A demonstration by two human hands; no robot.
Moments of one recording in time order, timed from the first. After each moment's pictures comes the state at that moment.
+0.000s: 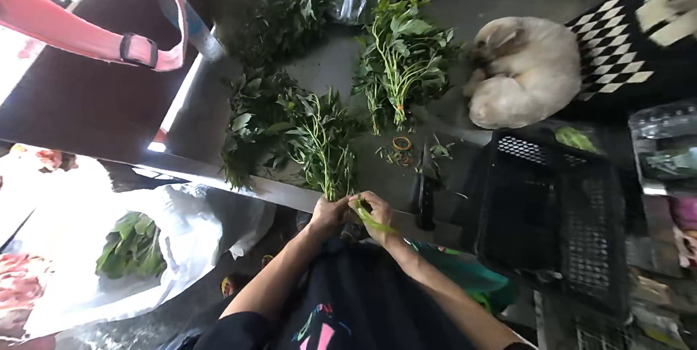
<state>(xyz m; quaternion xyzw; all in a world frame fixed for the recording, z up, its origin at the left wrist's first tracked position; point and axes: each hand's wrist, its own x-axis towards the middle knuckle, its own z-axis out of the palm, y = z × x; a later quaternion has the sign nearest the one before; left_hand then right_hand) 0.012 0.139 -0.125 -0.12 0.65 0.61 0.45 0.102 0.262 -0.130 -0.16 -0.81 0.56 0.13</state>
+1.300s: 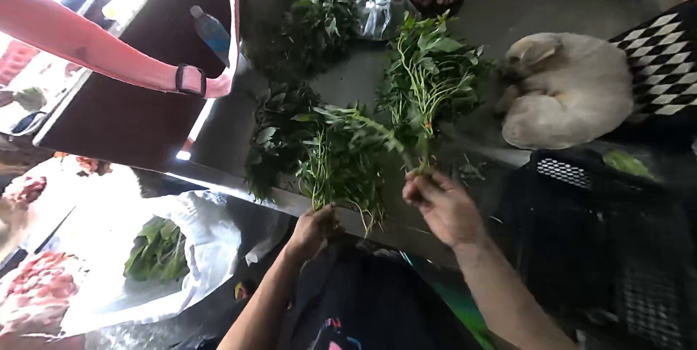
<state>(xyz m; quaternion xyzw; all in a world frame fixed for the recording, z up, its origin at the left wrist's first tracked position) -0.031 0.061 -0.072 -0.18 0.53 0.70 0.44 0.057 0.313 -0.004 -0.17 -0.55 0.81 0.12</state>
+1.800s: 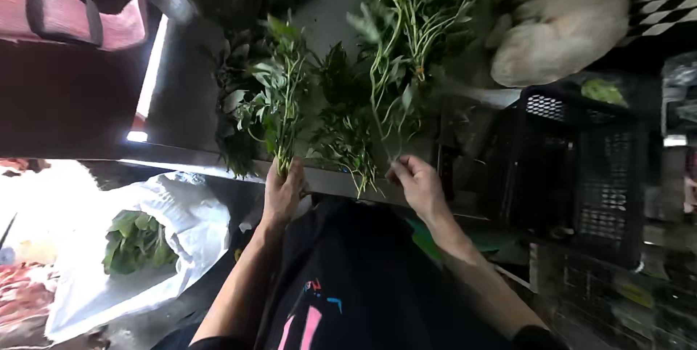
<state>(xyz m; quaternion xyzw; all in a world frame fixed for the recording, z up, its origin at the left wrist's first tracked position) -0.057 0.044 -0.051 0.06 0.66 0.70 0.26 0.089 0.281 -0.073 -0.36 -0.76 0.54 0.00</state>
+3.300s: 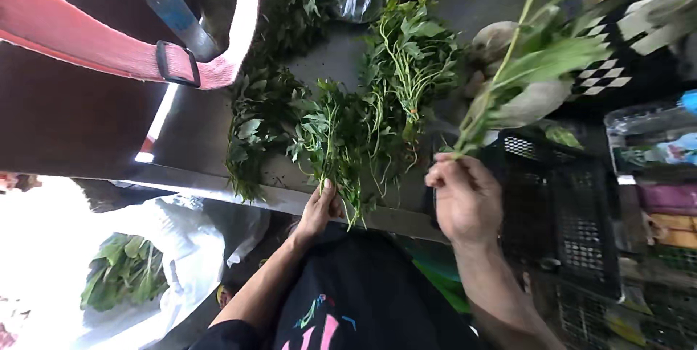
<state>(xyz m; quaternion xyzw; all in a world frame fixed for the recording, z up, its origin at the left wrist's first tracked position) -0.051 0.072 -0.086 0.03 0.51 0.74 0.45 0.055 0.279 0.021 -0.19 -0.66 0.65 0.33</state>
